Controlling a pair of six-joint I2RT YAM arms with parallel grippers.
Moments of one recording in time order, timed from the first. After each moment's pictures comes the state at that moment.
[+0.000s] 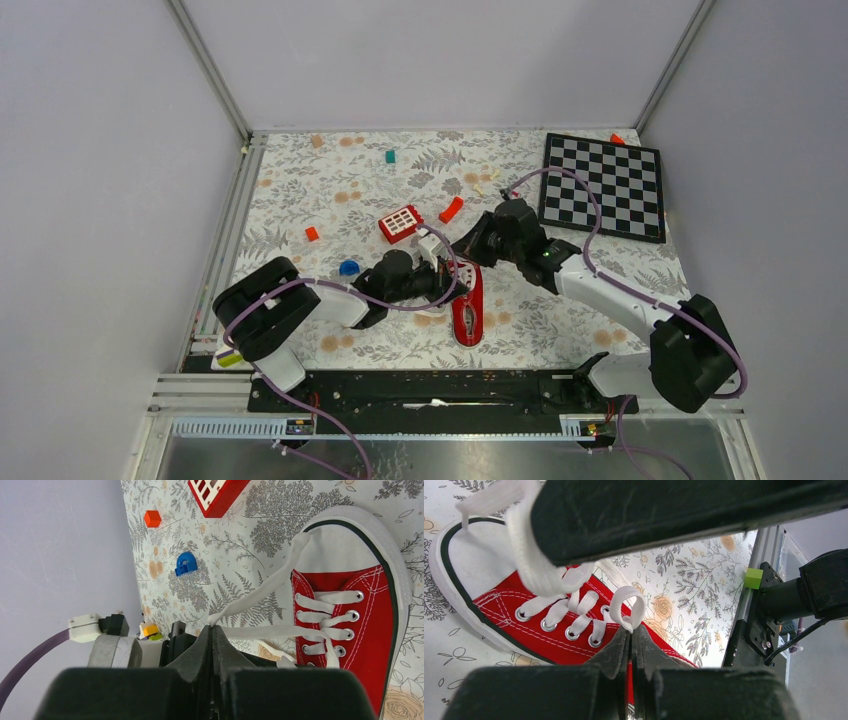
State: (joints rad) left arm -0.86 1.65 0.53 0.84 0.33 -0.49; right arm 0.64 1.31 0.82 -0.09 -0.13 1.07
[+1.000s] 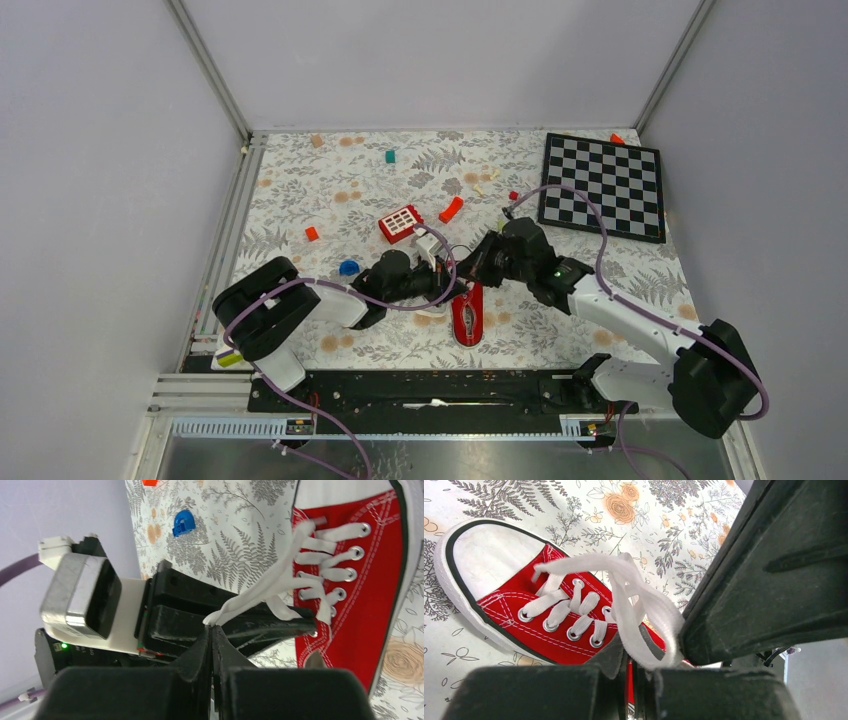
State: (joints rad) left arm -0.86 1.65 0.52 0.87 0.34 -0.50; right arm 0.69 1.19 0.72 -0.13 -0.19 1.11
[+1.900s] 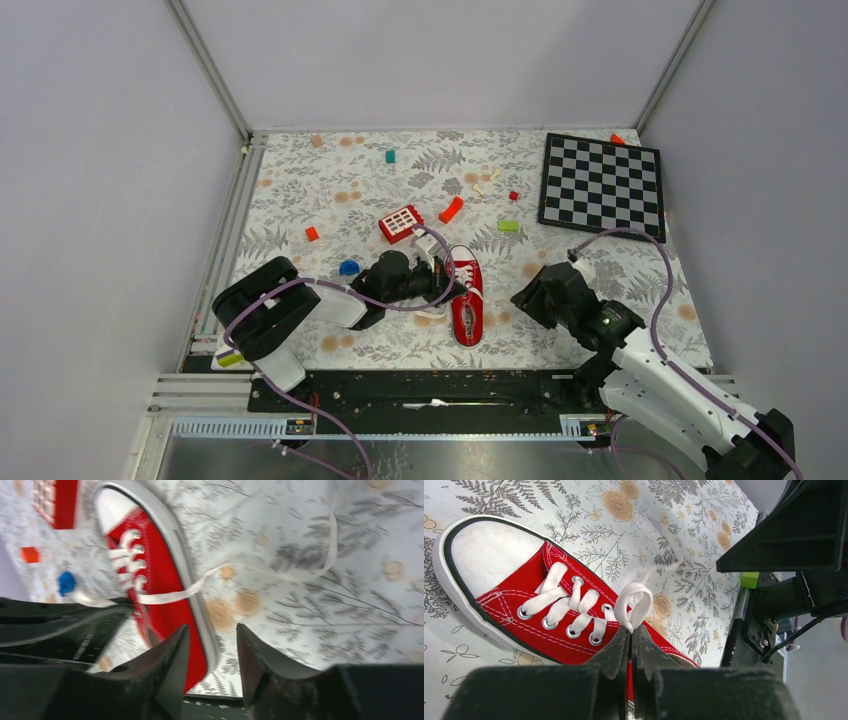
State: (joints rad) left arm -0.85 1.65 0.51 0.89 0.36 -0.49; right arm 0.65 0.72 0.50 -0.56 0.19 1.14
